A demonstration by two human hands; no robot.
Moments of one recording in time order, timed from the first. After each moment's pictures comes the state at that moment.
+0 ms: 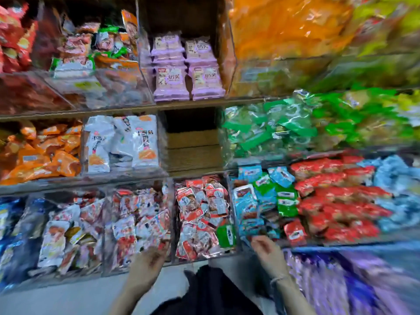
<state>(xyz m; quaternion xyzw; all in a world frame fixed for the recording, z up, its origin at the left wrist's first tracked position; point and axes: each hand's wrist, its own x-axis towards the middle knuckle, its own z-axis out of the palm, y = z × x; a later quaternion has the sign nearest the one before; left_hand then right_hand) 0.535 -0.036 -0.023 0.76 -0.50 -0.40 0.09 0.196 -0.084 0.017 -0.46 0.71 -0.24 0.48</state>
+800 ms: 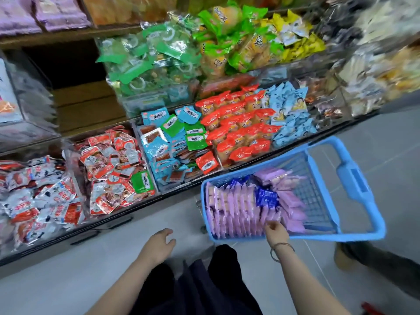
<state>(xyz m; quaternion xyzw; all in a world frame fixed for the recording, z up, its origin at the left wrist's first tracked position) 0.295 0.044 -0.028 0.63 -0.56 -0.53 -0.09 -0.041 0.097 -0.011 -0.21 0.90 -0.11 0.36</state>
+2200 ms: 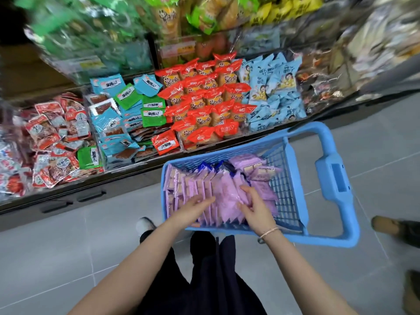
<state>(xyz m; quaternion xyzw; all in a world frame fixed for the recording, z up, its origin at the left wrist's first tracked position) 0.048 0.037 0.004 0.60 -0.34 -0.72 0.02 -0.154 0.078 0.013 -0.49 0.73 -0.20 0.44</state>
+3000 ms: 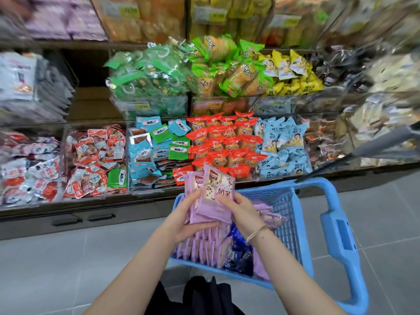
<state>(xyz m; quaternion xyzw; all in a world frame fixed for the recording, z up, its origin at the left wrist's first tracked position) 0.071 0.009 0.076 0.39 -0.13 -0.84 0.35 -0.094 0.000 0.095 -0.35 0.58 -0.31 0.67</state>
